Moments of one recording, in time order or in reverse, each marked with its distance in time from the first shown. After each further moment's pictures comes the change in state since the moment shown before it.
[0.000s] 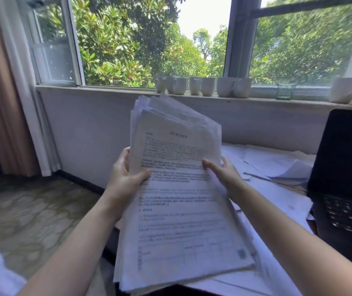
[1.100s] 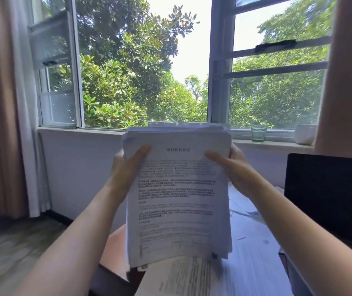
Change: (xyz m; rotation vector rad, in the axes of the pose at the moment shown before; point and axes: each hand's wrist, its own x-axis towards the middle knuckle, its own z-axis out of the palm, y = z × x) left_hand 0.046 0.097 0.030 -0.103 0.146 0.089; right_hand -0.055 -0.141 -0.055 0.181 -0.150 -0.446
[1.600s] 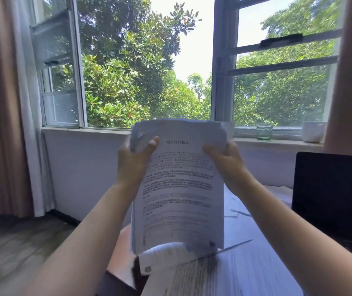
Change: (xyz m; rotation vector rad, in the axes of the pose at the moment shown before) left_hand 0.000 0.009 0.019 -0.032 0.047 0.139; right_hand 0.014 0.003 0.029 -0.068 0.152 -0.104
